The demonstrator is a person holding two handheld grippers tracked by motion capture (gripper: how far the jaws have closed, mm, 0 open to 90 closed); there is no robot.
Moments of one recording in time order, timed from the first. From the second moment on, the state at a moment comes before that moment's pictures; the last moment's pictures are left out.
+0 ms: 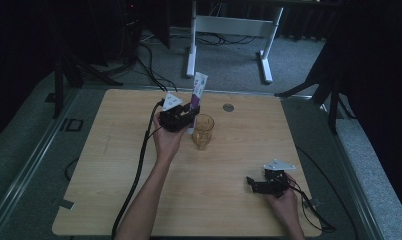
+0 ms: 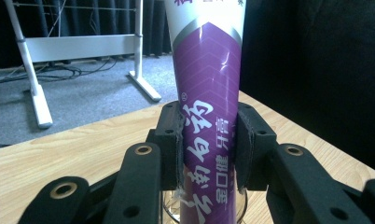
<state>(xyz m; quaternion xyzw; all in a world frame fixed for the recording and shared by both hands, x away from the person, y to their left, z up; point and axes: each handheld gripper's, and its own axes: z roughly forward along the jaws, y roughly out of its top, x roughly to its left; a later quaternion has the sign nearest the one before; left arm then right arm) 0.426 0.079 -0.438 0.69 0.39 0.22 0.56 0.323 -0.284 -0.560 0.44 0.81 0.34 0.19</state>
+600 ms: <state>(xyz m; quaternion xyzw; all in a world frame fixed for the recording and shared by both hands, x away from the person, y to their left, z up) 0.433 0.070 -0.438 0.69 0.39 0.22 0.57 0.323 -0.284 -0.560 0.44 0.81 0.34 0.19</state>
